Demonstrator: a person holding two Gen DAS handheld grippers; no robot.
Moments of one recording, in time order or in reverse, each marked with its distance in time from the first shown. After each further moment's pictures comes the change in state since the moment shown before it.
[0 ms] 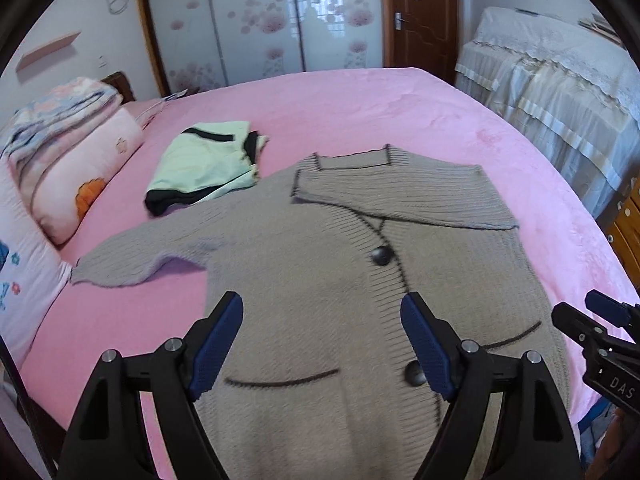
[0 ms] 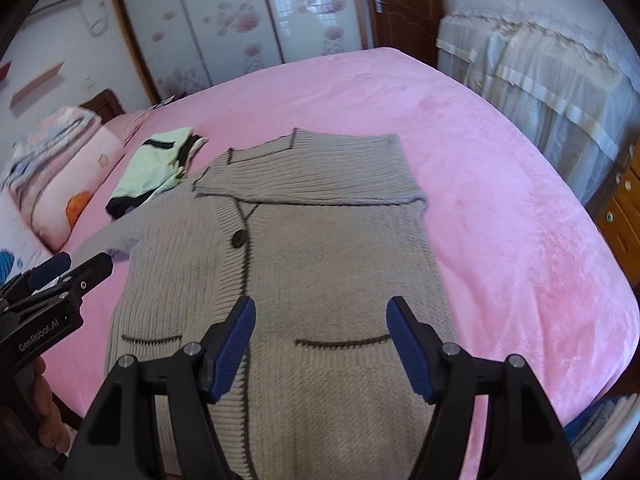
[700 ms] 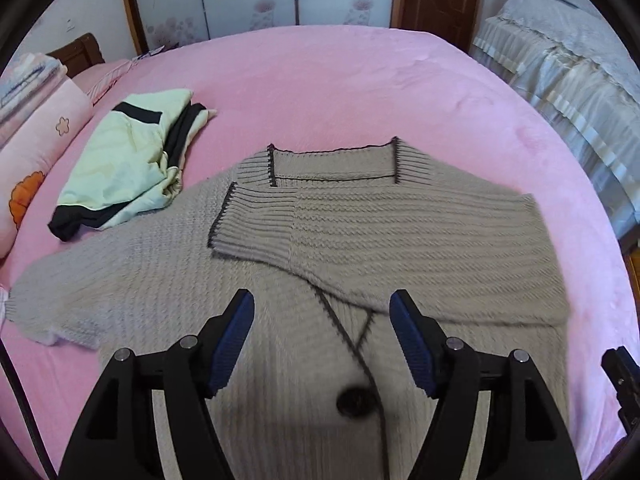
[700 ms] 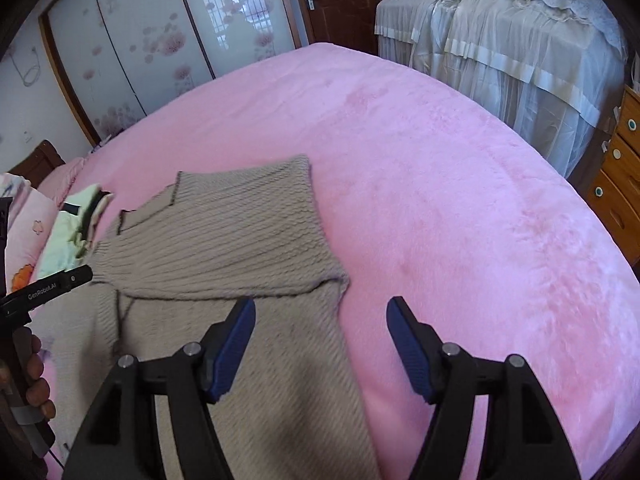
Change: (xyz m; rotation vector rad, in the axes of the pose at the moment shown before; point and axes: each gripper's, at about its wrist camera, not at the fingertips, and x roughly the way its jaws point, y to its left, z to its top) left arm 0.206 -0.063 0.119 -0.033 0.160 -0.059; right arm 0.116 -0.134 0.070 0.218 -0.015 -0.095
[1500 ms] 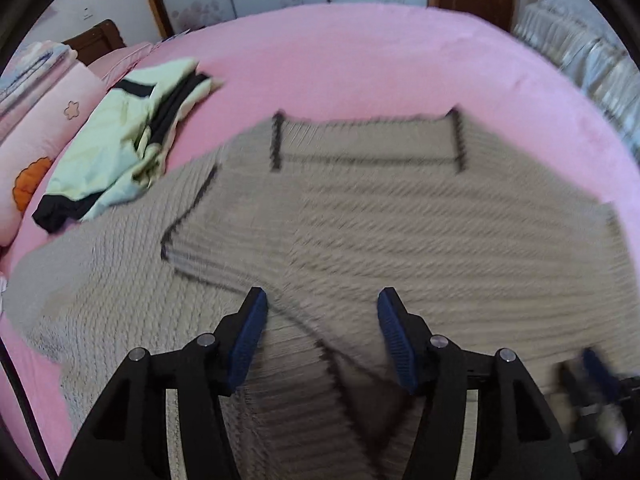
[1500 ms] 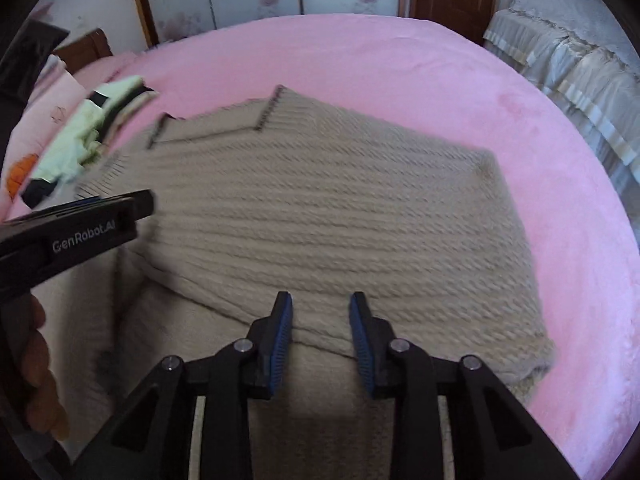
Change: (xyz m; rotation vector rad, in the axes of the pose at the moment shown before) left arm 0.117 -0.002 0.019 -0.063 0.065 0.149; right arm 0.141 0.107 0.012 -0.339 0.104 -0.003
